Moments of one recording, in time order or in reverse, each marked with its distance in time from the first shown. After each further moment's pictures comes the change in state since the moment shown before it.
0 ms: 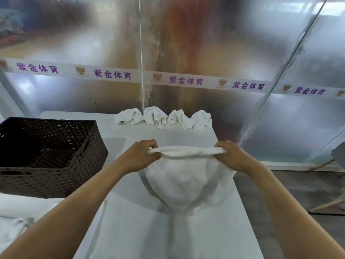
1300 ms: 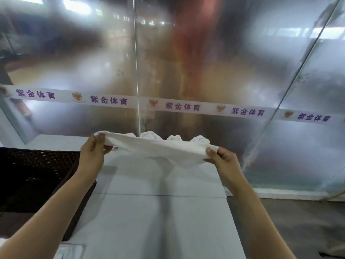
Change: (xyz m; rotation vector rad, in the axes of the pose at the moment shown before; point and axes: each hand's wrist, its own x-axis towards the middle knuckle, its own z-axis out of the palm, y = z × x) left_hand 0.075 -0.021 -0.071 -0.639 0.812 -0.059; right_hand 0.082 -0.013 -0.040 0.846 0.364 -0.109
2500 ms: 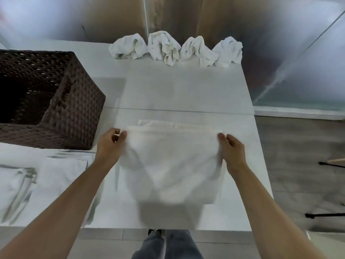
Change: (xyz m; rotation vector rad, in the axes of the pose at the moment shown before) left_hand -0.133 -0.220 -0.050 0.560 -0.233 -0.428; right_hand -0.121 0.233 0.045 -0.175 0.204 0.623
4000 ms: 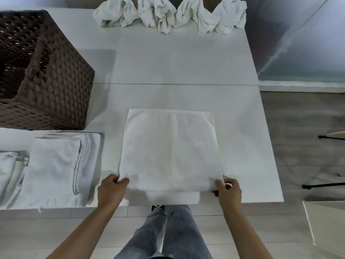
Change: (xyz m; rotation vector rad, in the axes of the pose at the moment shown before) left_hand -0.144 -0.113 0.024 0.260 -0.117 -0.511; right_hand -0.127 0.178 -0.019 -0.117 0.180 0.371
